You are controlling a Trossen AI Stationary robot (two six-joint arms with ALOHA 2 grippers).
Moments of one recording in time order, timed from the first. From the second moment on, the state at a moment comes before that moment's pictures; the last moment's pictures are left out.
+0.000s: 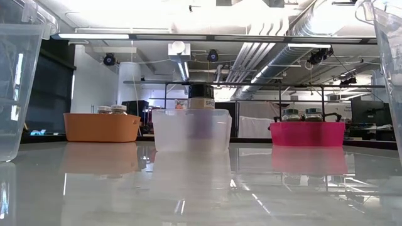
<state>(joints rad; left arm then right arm) -0.96 1.06 1.49 -1.49 -1.21 -1.16 0.26 1.89 2.31 -0.97 0.20 0.26</state>
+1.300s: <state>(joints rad) 0.10 0.56 0.37 0.39 -0.19 -0.49 -0.01 1.16 1.04 -0.15 0.06 0.54</state>
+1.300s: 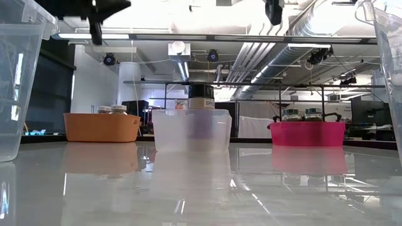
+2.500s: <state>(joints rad) -0.01 0.56 0.06 0.64 -0.38 -0.49 -0.08 0.59 0.52 0.08 -0.20 0.39</state>
